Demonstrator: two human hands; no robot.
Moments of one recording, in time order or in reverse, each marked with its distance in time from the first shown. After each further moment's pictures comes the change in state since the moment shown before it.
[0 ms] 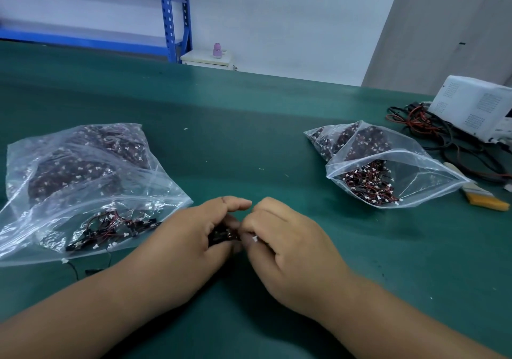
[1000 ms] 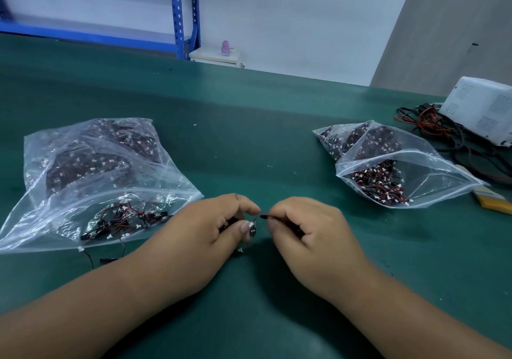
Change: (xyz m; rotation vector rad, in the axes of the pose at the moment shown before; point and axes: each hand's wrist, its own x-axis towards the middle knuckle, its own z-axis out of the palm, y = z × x) left_hand 0.000 -0.009 0.003 0.008 0.004 0.024; right_hand -0.003 0.021 0.002 0.091 0.132 0.103
